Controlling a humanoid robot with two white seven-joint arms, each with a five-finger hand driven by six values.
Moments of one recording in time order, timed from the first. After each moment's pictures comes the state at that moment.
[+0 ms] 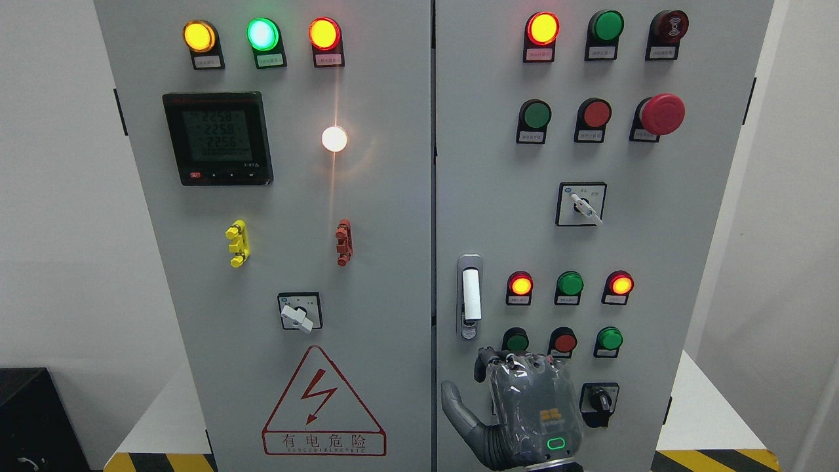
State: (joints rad) left arm 0.00 -0.11 -0.13 0.00 0.16 -0.11 0.00; right arm -0.27 0.13 0.29 -1.82 1.45 0.10 -0.12
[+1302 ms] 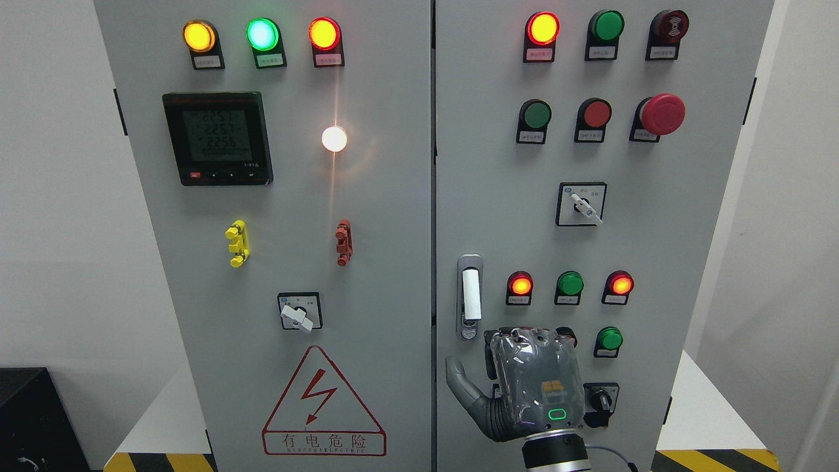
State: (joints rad) left arm 0.00 -0.11 -0.13 0.00 0.16 -0.11 0.00; right arm -0.35 0.13 0.28 -1.80 1.45 0.17 -0.08
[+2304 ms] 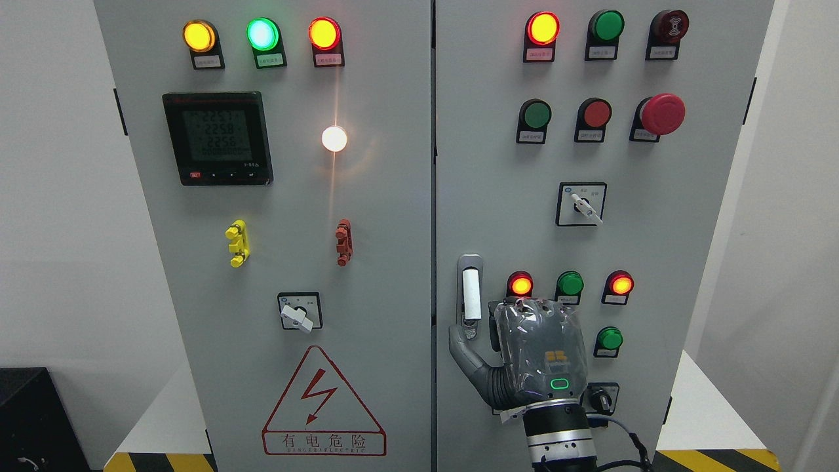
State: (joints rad) left arm 0.00 -0.11 -0.13 0.00 0.16 -0.11 0.00; right arm -0.43 0.13 0.27 -1.77 1.45 0.19 -0.07
